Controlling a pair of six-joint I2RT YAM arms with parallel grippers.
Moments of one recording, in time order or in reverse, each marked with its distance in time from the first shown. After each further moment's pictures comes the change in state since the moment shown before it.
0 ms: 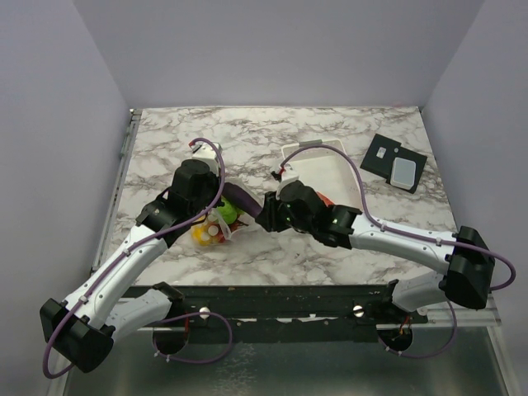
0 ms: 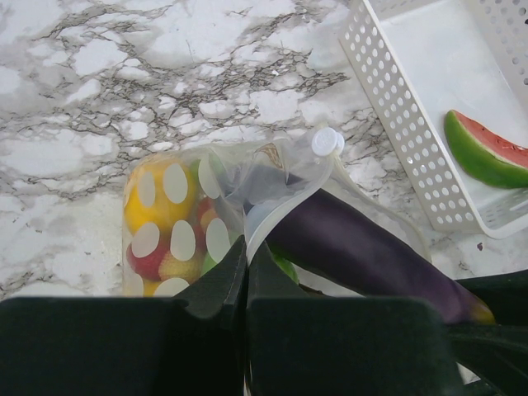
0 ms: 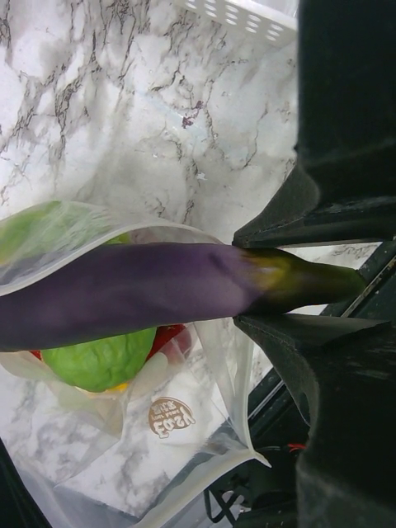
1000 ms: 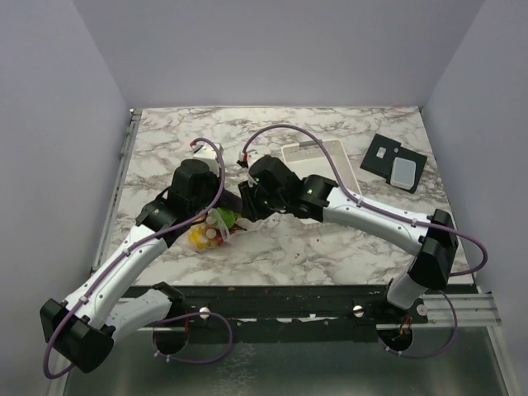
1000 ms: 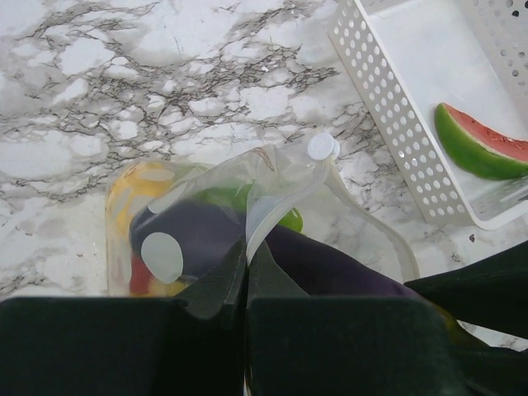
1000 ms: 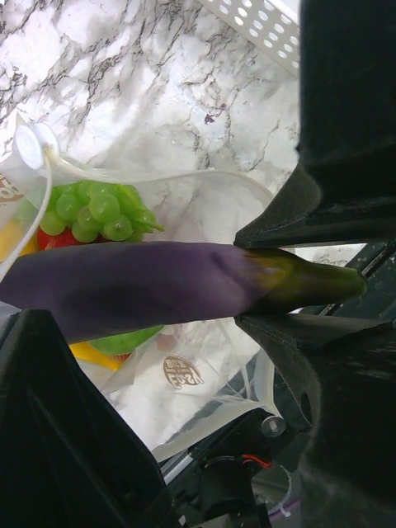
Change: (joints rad) left arm 0.000 0.000 0.000 0.000 0.039 0.005; right arm 0.001 0.251 0.479 -0.401 -0.135 -0.193
